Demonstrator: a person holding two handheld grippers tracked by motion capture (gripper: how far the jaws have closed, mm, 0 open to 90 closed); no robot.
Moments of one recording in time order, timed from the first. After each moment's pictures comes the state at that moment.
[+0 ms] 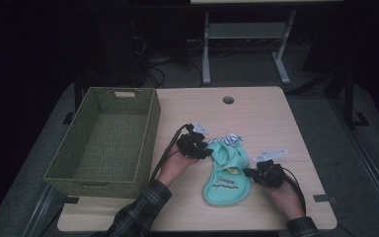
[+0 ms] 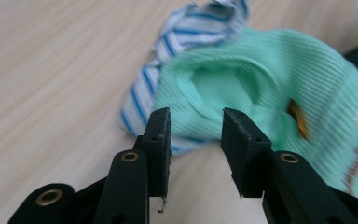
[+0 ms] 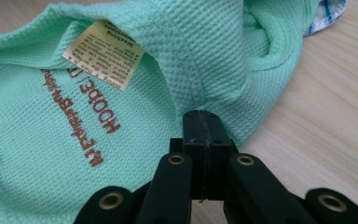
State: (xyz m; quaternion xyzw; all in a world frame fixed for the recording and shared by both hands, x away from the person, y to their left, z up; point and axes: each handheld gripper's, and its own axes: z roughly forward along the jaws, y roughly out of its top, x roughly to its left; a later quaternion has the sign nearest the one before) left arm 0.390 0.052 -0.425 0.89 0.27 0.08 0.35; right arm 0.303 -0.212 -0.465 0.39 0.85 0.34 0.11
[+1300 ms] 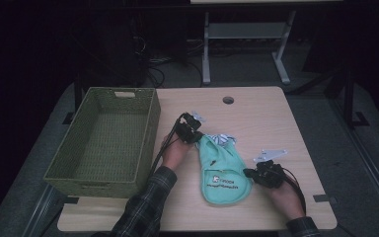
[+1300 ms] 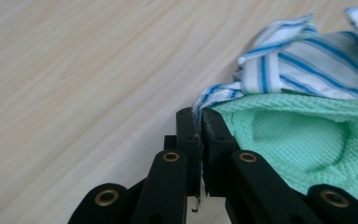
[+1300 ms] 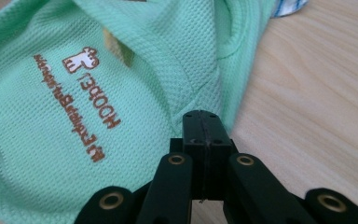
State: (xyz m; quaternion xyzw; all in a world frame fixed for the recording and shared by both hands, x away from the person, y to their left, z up) left arm 0.441 0.058 -0.439 0.89 0.33 0.15 0.29; right arm 0.302 -0.212 -0.465 0.39 0.85 0.34 0.11
